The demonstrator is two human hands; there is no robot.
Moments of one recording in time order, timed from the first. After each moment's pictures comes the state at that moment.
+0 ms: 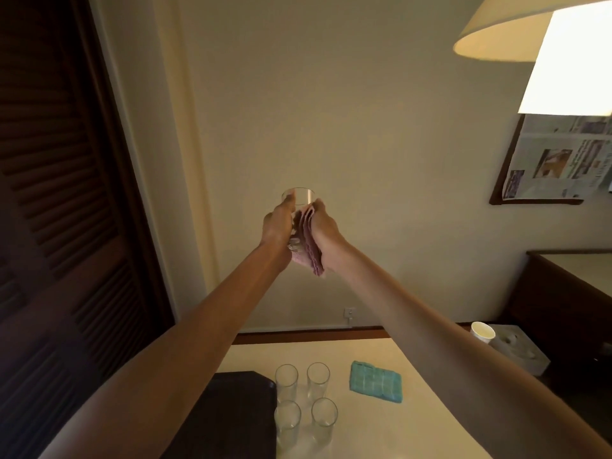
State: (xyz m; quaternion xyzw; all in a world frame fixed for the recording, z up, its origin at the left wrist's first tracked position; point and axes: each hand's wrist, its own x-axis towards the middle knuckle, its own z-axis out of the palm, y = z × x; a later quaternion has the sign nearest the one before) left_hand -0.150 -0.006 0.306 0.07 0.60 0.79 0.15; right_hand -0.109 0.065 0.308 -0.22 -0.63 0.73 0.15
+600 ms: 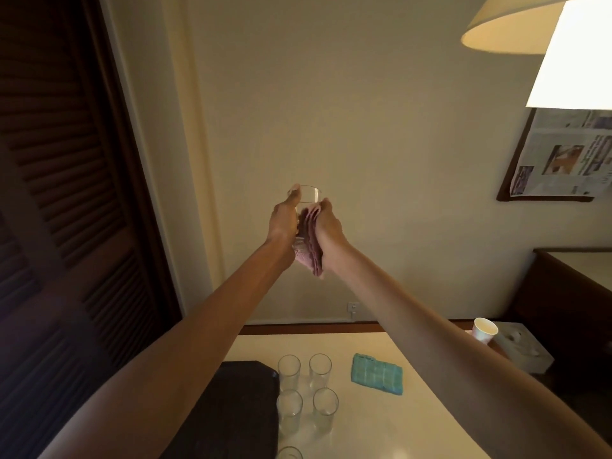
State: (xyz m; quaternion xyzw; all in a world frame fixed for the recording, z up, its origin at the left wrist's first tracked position) left_hand -0.138 -0.011 0.304 0.09 0.59 0.78 0.17; right_hand -0.087 0.050 0.309 -0.23 -0.57 0.77 0.16
